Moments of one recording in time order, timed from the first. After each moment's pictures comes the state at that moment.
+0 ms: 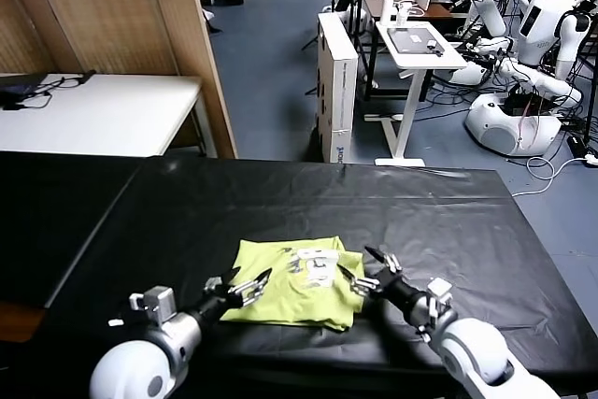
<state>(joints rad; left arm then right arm) 1.51 -1.33 -0.57 -2.21 -0.58 0.74 0.07 -1.15 0.93 0.18 1.79 0.56 -0.18 -0.24</state>
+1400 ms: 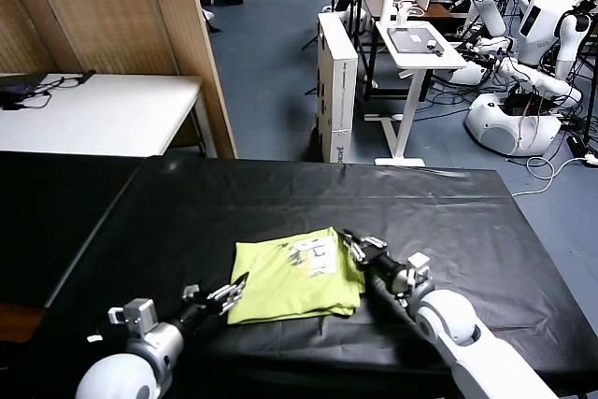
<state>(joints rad) 1.54 -1.38 -0.61 -2.17 -0.51 0.59 0.09 -1.16 0.98 0.27 1.83 0.62 -0.08 -0.16</state>
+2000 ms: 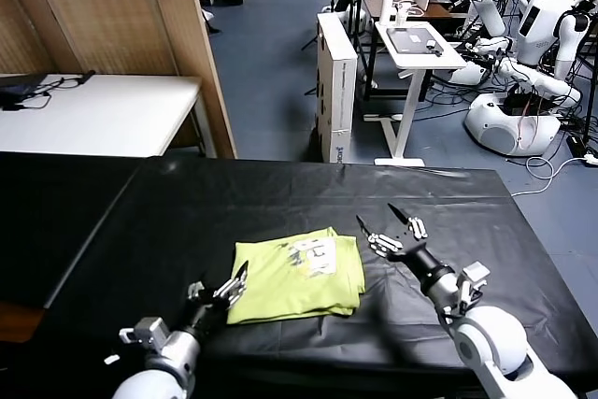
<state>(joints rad) 1.55 -1.54 -0.58 -2.05 -0.42 0.32 0.13 -1.31 0.99 0.44 2.03 0.63 -0.08 -0.16</state>
